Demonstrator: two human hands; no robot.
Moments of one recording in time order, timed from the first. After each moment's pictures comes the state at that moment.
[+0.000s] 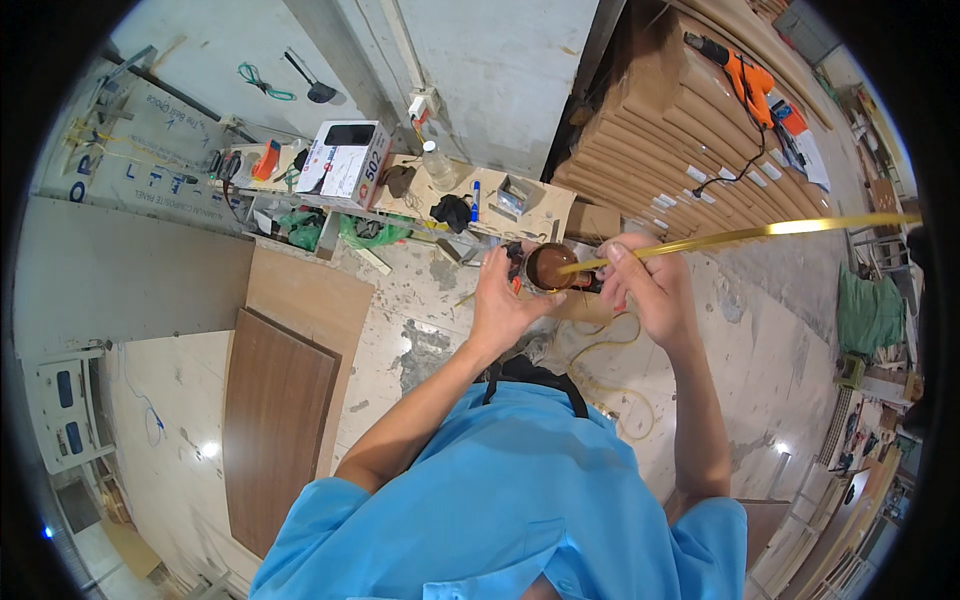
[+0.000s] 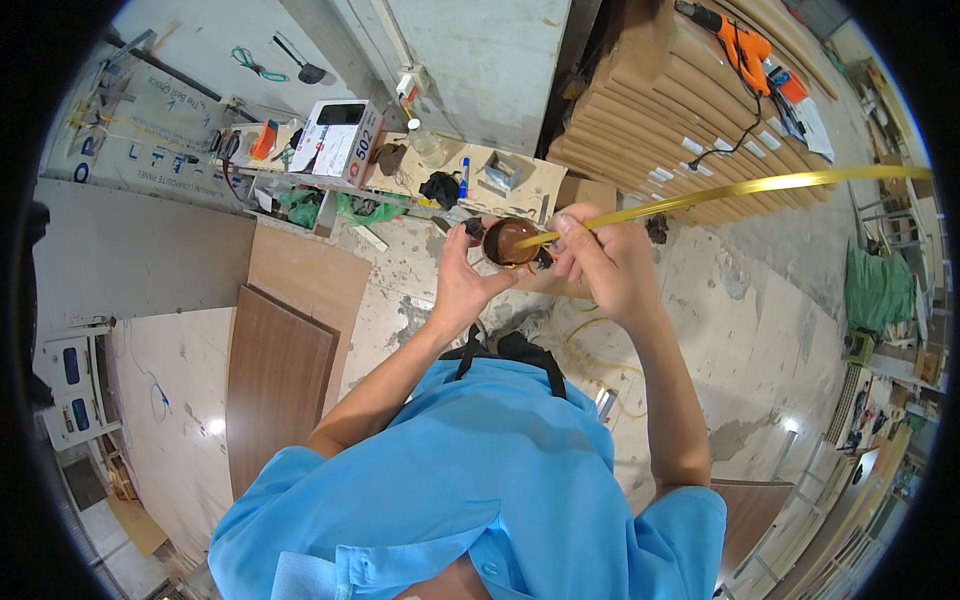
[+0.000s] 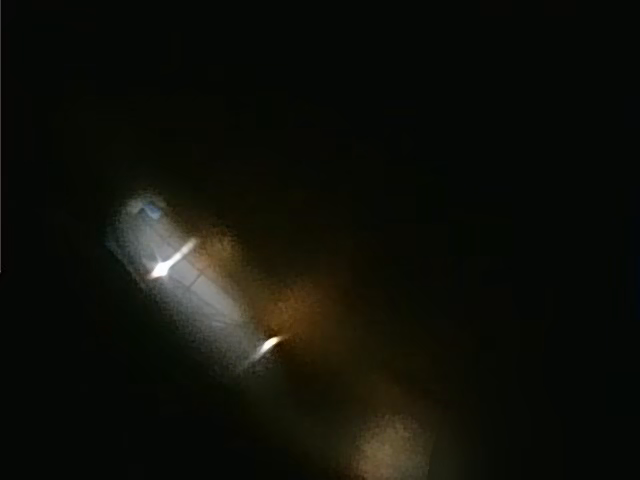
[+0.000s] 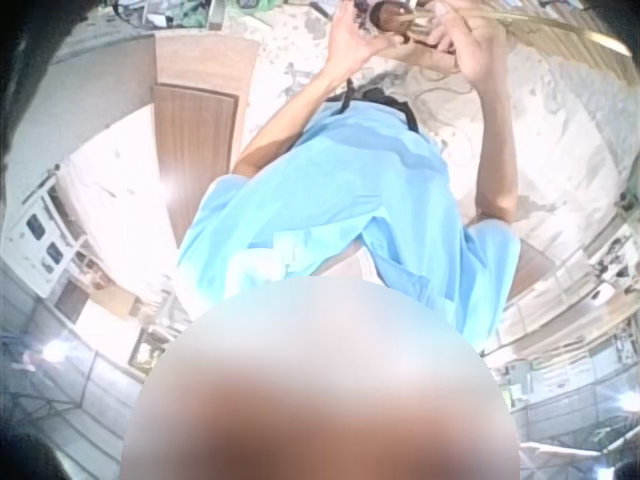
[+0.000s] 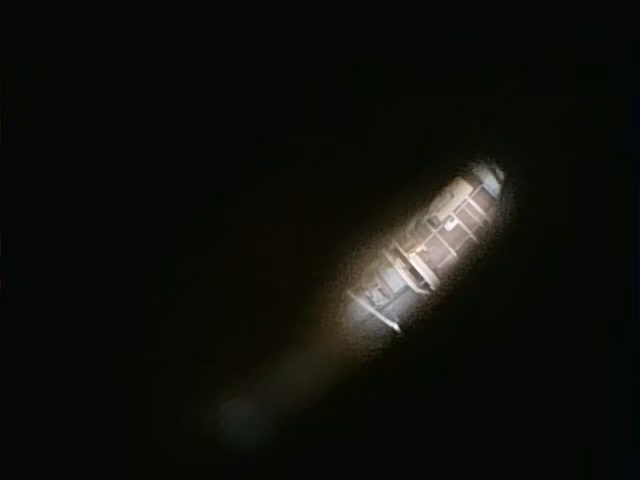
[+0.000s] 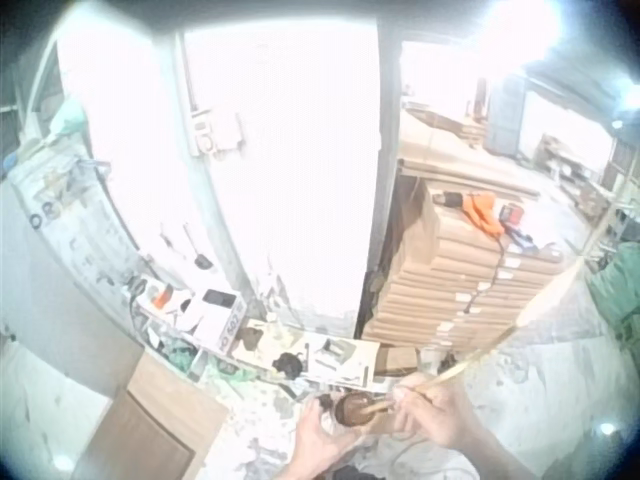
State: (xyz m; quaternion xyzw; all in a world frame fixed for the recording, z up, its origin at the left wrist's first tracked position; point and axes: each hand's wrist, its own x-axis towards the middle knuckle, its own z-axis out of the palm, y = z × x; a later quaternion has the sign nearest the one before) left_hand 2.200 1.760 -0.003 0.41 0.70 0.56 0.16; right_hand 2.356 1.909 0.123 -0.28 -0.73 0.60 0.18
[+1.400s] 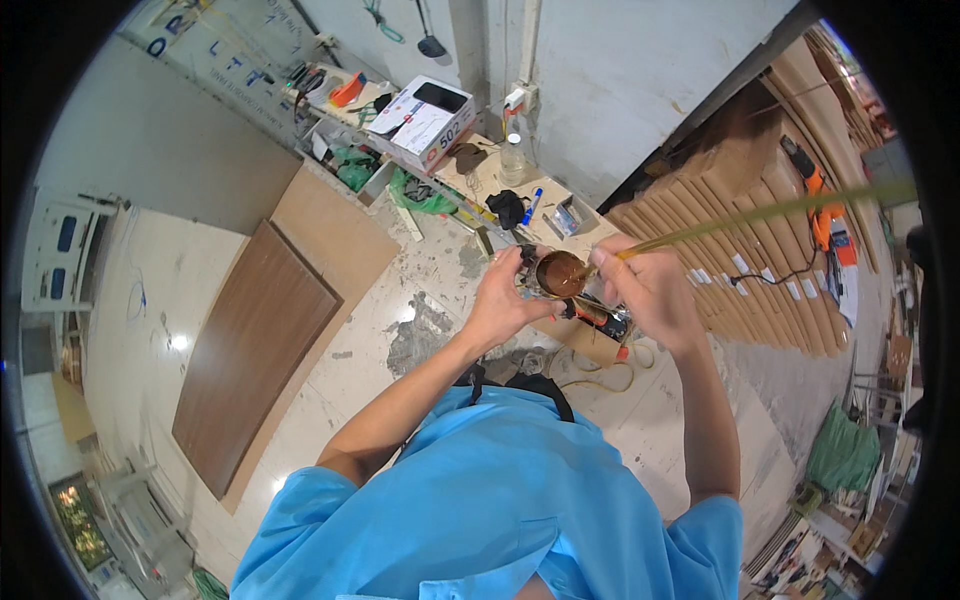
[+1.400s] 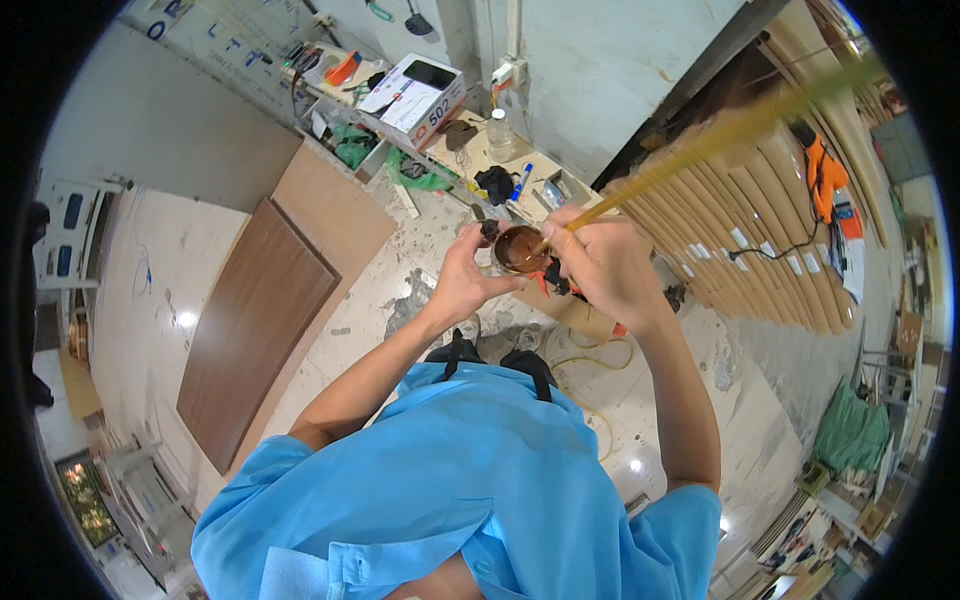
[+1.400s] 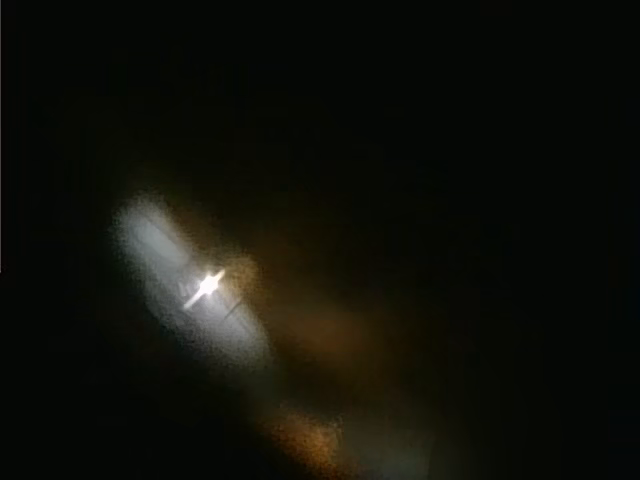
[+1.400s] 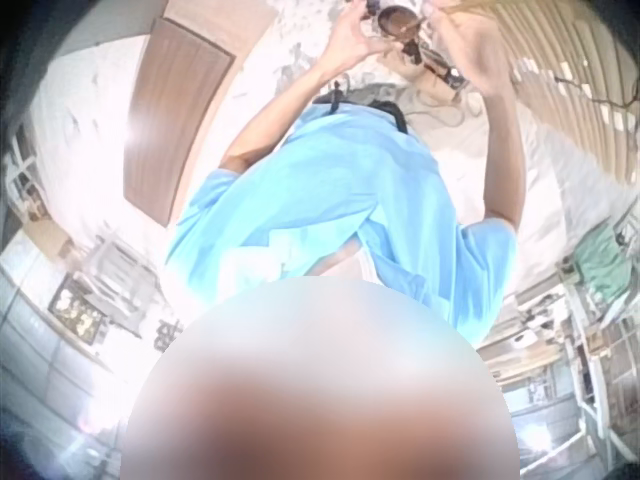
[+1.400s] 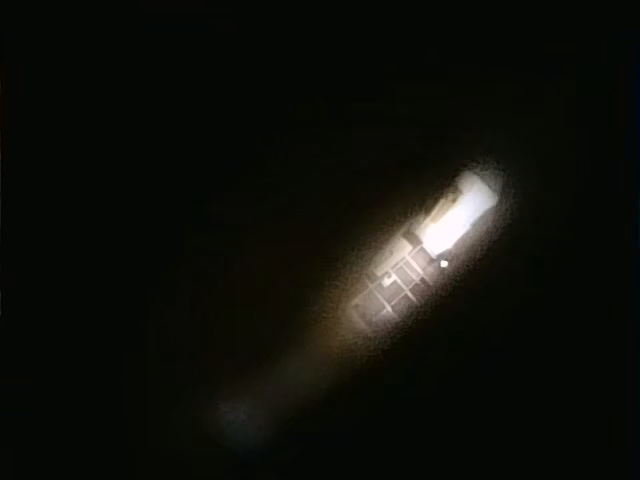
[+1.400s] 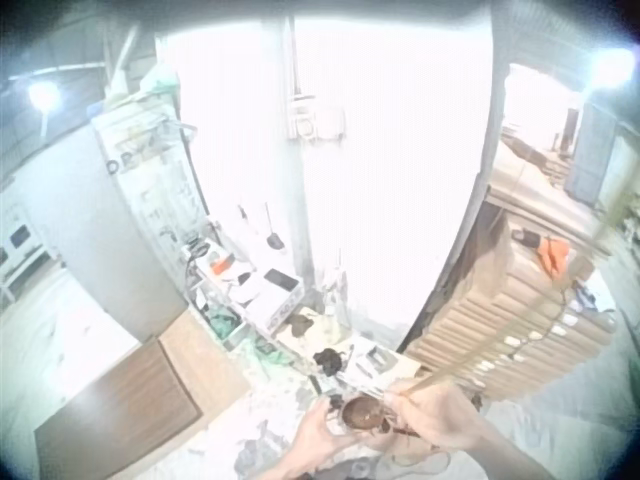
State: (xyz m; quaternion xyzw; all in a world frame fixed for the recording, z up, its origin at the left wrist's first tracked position) left_hand 2.178 1.723 -0.001 0.32 0.74 0.58 0.16; right_hand 2.274 1.922 0.133 -0.10 -0.86 0.50 0.03
